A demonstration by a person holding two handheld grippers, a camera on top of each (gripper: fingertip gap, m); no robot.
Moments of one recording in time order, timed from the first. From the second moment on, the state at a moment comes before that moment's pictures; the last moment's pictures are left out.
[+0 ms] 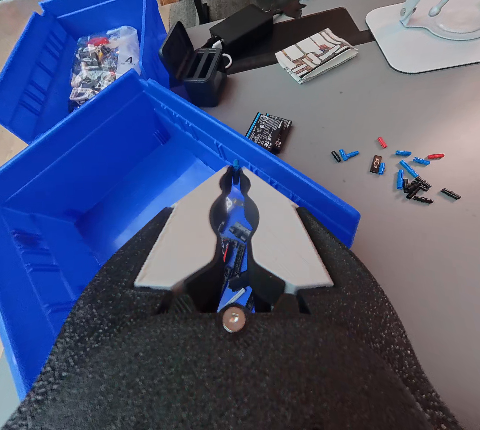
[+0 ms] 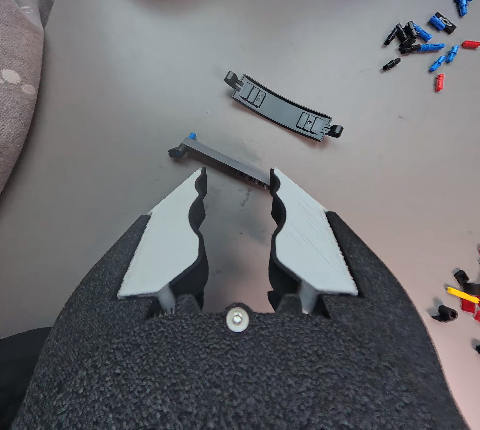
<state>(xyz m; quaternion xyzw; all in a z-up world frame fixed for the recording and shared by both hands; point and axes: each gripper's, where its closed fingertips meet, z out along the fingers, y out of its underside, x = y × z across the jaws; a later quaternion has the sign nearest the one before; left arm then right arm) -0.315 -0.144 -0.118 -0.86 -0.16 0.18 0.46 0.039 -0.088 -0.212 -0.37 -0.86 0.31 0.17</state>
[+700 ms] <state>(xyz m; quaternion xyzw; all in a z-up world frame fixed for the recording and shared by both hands) -0.247 -0.044 -0.129 -0.89 0.20 0.28 0.30 0.040 -0.088 -0.215 -0.38 -0.85 0.31 0.18</state>
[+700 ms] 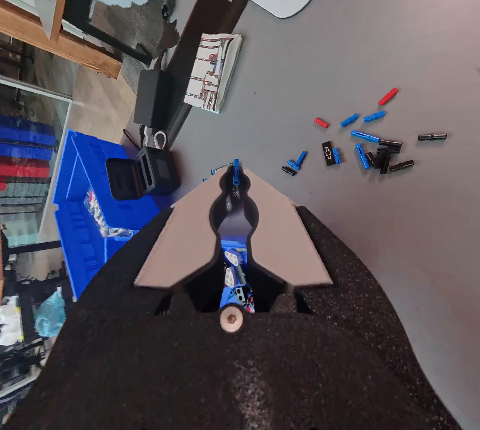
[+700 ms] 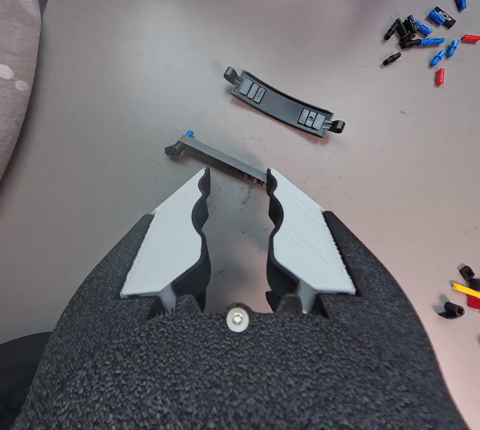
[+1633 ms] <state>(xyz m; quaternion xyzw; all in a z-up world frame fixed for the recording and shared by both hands) -0.177 -0.010 -0.163 -0.89 0.37 0.18 0.18 0.043 -0.085 -0.214 -0.39 -0.84 0.33 0.18</state>
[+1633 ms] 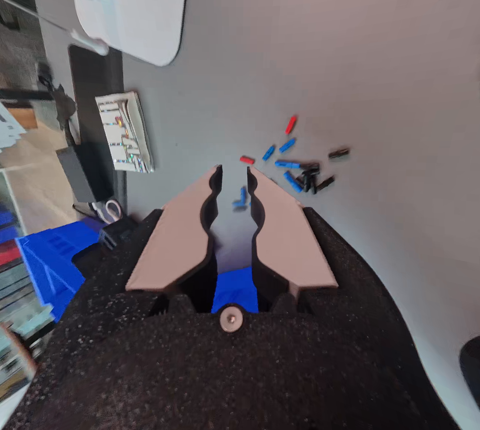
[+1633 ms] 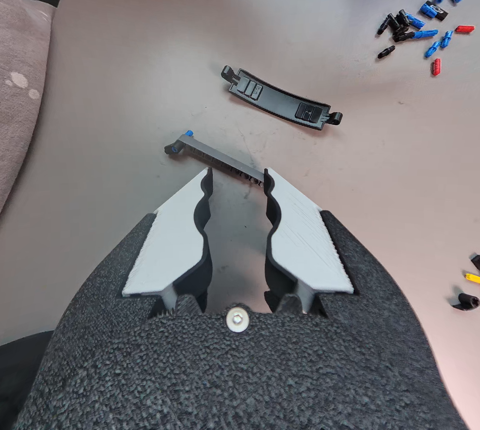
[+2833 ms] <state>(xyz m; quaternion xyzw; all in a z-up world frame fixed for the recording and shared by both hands) 0.024 -0.085 -0.217 -0.84 0.40 -0.19 0.33 0.057 -0.053 -0.206 -0.46 -0.80 0.33 0.18</state>
